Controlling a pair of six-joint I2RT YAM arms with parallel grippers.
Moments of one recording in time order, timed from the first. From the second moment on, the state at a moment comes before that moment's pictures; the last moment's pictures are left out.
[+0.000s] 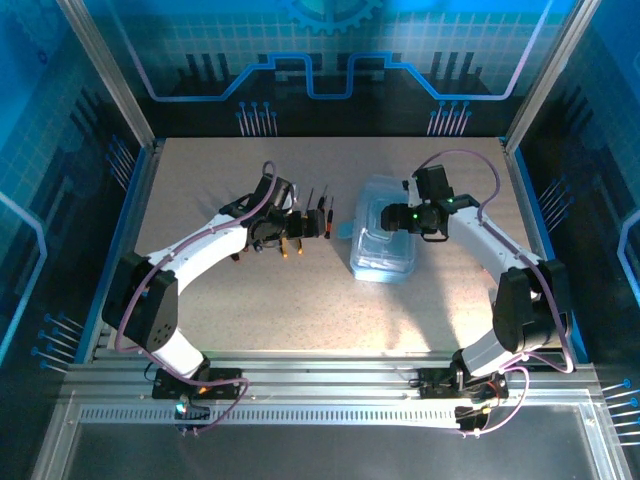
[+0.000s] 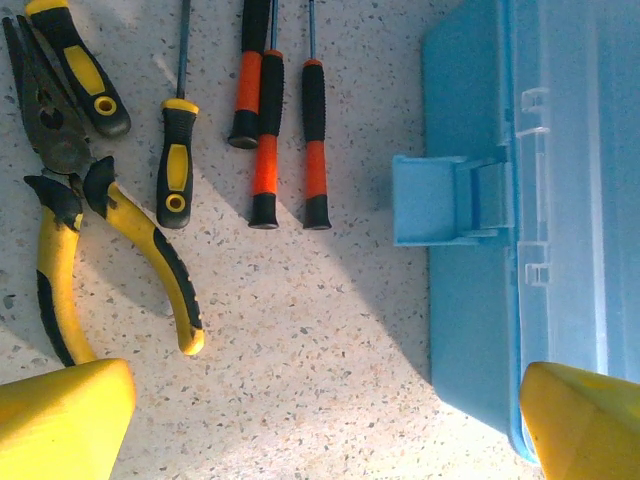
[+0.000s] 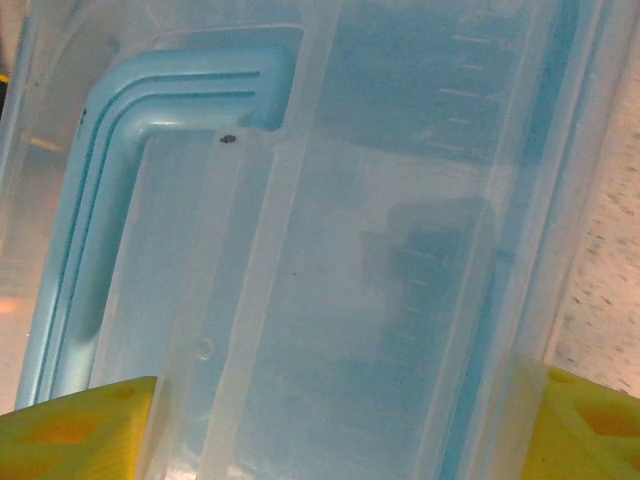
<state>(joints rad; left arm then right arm) -0.46 1.60 1.15 -0.45 0.18 -0.56 0.23 1.55 1.13 -0.58 -0.18 0.25</state>
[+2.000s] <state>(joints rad) -0.56 1.96 1.54 0.09 0.65 -0.80 0.13 1.11 1.06 -0.58 -0.32 0.12</state>
